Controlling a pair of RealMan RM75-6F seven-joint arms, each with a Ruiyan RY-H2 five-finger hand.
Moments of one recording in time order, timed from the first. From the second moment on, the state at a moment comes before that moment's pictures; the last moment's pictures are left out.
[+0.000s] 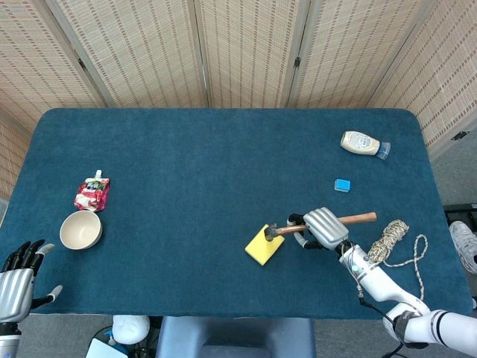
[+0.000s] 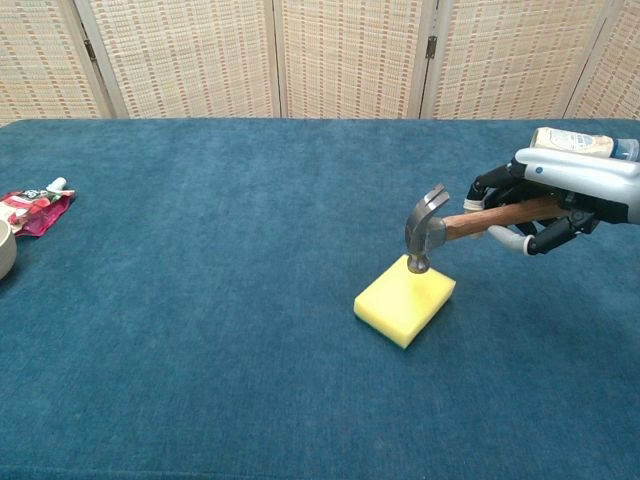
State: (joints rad) left arm -0.02 -1.19 -0.02 -1.63 1.45 1.50 0.17; right arm 0.62 -1.39 0.03 -1.41 -1.52 1.01 0.23
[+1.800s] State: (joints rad) left arm -0.01 -1.19 -0.02 -1.63 1.44 1.49 0.16; right arm 0.58 -1.49 0.04 -1.29 -1.58 1.15 0.34
